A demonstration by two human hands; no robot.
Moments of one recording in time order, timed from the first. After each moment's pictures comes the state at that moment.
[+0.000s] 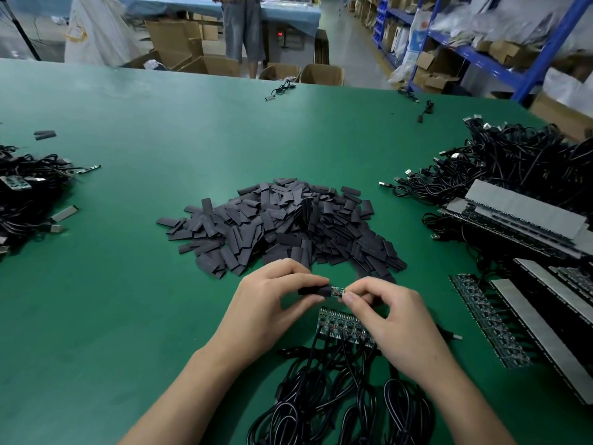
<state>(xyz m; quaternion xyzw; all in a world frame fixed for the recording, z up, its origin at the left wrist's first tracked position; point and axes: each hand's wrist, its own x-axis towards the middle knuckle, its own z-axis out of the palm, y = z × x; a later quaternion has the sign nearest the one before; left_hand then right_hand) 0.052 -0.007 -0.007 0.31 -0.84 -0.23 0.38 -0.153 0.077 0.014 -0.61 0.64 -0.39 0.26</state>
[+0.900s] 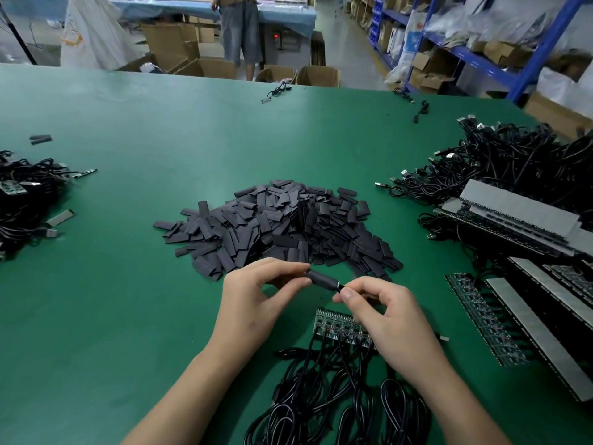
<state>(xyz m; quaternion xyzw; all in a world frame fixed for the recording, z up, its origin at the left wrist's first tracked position) 0.048 -0.006 -0.001 0.38 -0.74 -0.28 0.47 -0.148 0.076 0.014 -0.57 0.64 -0.42 0.30</state>
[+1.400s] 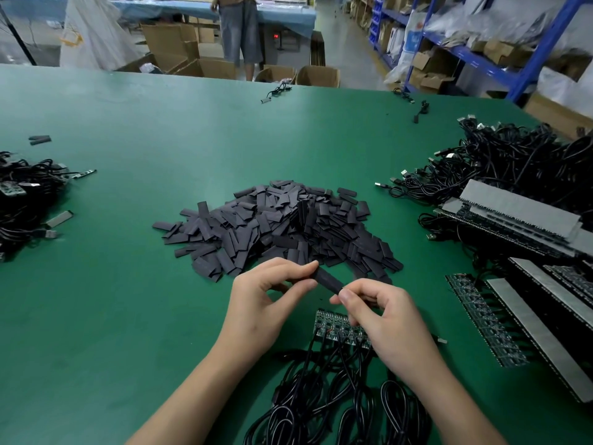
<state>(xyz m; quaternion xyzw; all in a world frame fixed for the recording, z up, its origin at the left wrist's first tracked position) 0.041 -0.001 -0.004 0.36 -0.71 -0.37 0.48 -0.144 0.074 0.013 -0.55 0.63 -0.44 0.32</state>
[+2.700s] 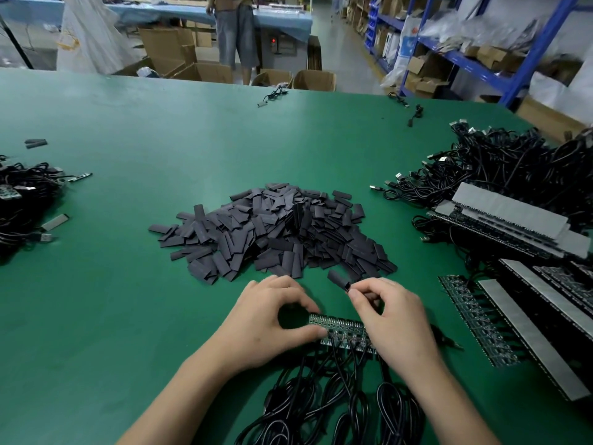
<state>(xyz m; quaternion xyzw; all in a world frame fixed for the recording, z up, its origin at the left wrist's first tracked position) 0.050 -0.002 0.003 0.38 -0.85 -0.30 0.20 -0.159 0.069 -0.001 -0.56 0.74 -0.35 0.14</state>
